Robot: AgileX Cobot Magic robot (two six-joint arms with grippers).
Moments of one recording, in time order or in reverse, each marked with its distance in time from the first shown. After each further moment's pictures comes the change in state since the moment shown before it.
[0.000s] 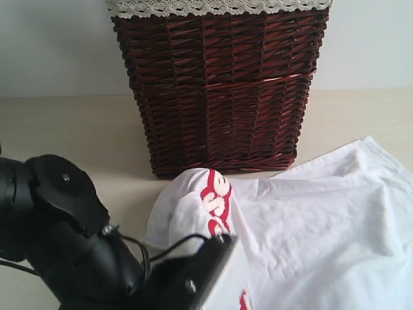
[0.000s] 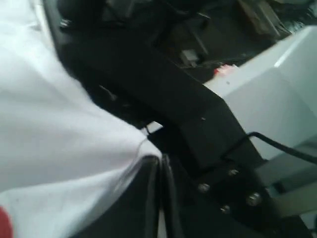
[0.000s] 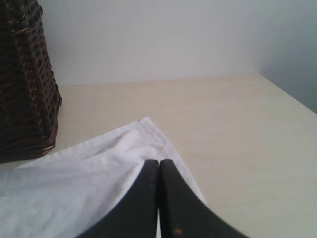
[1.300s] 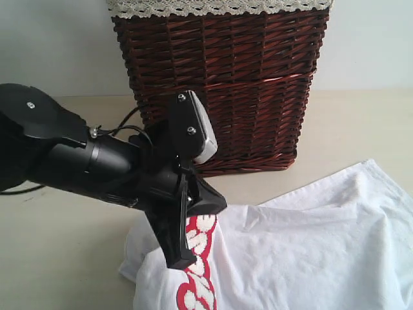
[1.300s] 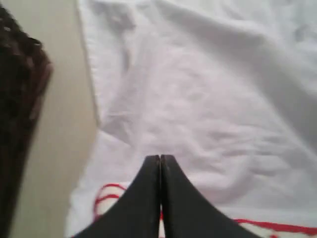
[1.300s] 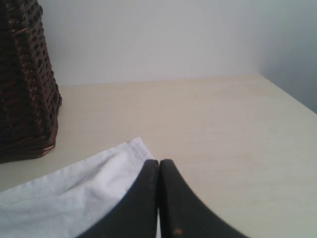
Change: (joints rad) left arm 0.137 -0.070 -0.124 0.085 -0.654 -0.190; right arm 0.000 0.000 0.000 0.000 0.000 0.000
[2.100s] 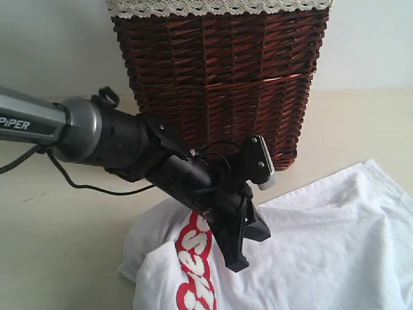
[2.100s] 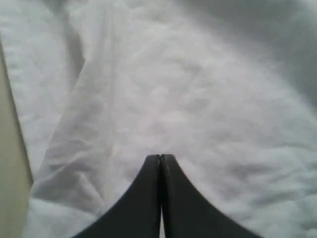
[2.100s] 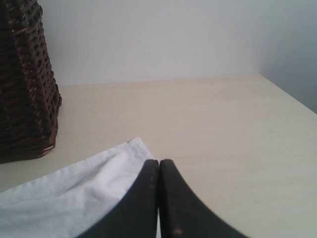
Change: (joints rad) left arm -0.005 0.485 -0.378 0.067 0.186 -0.018; right arm 0.000 0.000 0.000 0.000 0.000 0.000
